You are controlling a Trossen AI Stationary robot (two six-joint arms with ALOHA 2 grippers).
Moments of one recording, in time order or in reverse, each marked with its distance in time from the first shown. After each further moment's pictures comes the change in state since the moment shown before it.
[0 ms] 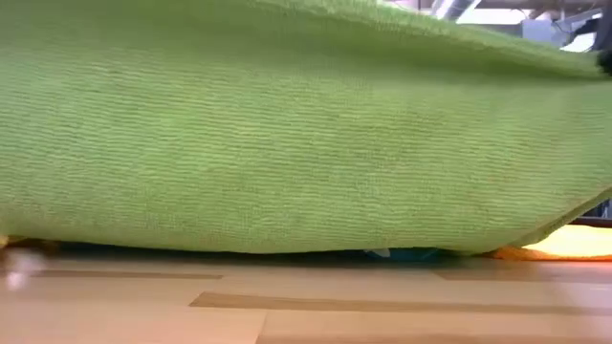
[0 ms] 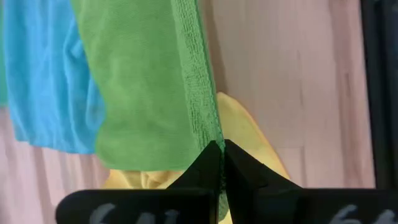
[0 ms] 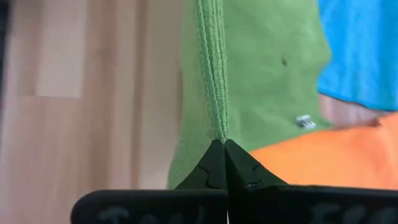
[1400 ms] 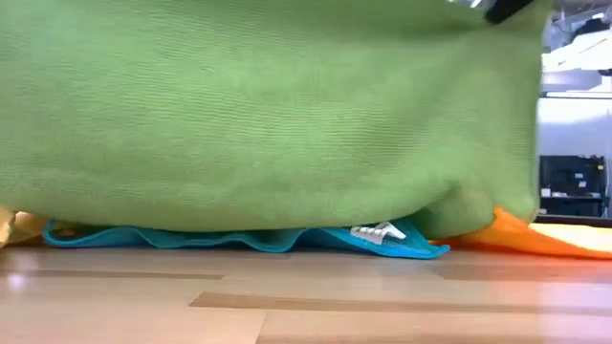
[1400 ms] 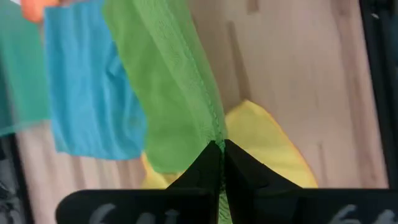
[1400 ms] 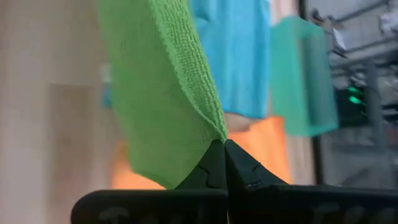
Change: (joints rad) left arm 0.054 -0.034 0.142 -0.137 -0.027 0.128; right arm -0.079 0.000 0.162 -0.375 0.235 -0.019
